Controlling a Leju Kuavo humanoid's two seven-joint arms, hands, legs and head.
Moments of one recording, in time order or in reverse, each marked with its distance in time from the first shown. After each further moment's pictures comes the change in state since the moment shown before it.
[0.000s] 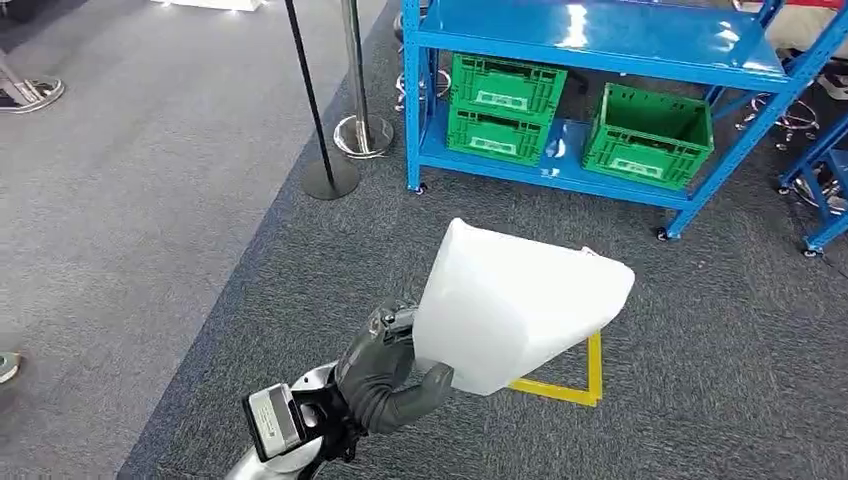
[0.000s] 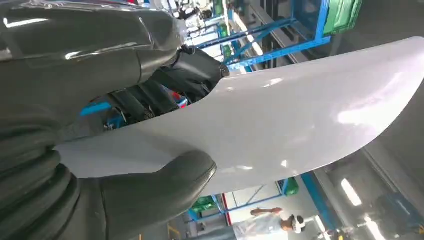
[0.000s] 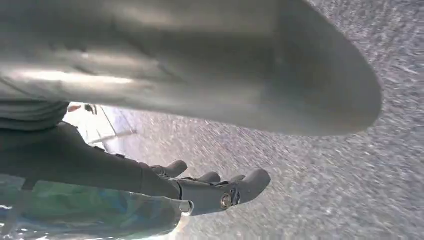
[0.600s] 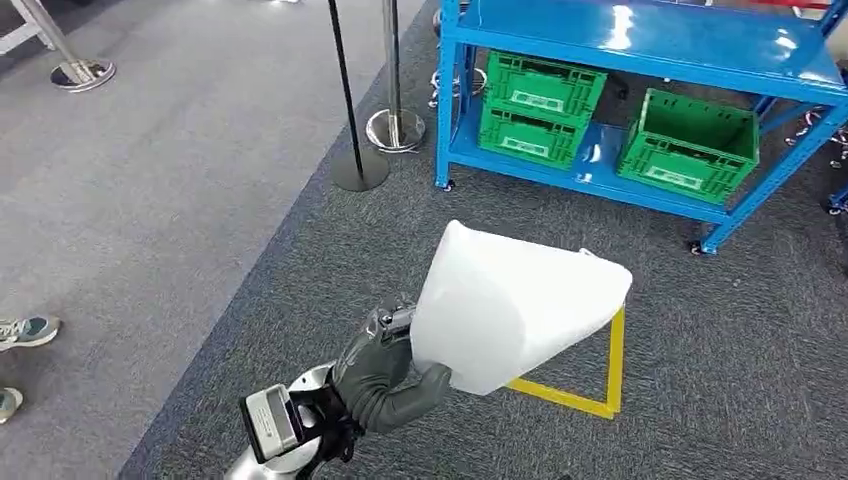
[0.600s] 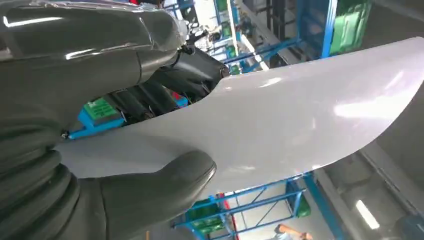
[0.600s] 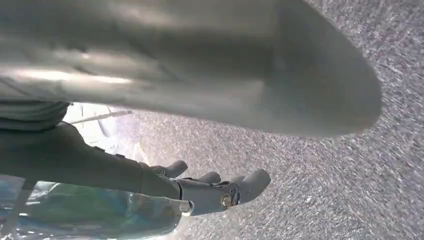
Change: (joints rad) left arm -0.002 0.009 0.003 0.000 0.000 0.000 0.000; right arm -0.003 0.002 0.000 -0.001 0.000 0.005 -0.002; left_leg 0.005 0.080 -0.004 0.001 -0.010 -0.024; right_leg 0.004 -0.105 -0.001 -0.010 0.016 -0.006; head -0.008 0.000
